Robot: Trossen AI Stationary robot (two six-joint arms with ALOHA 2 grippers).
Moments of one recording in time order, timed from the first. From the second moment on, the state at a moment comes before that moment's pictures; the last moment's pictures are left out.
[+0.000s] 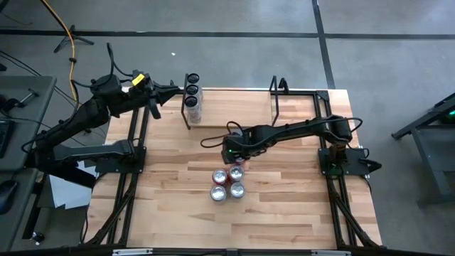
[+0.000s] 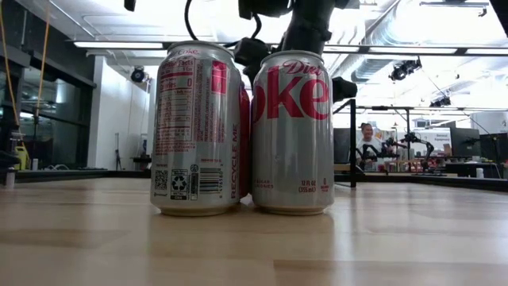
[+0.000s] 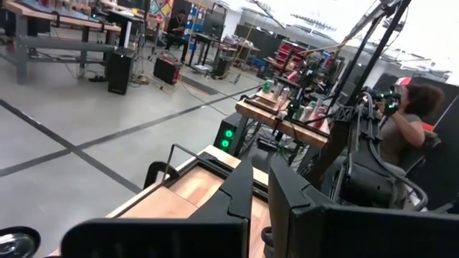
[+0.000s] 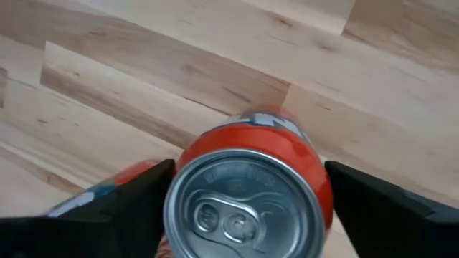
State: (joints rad) left arm 0.47 0.75 1.01 -0.26 0.08 -0.31; right arm 0.04 1.94 1.57 -0.91 0.07 1.24
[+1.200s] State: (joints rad) left arm 0.34 1.06 1.01 0.02 0.13 -0.22; right arm -0.16 1.58 1.59 -0.97 -0.01 0.28
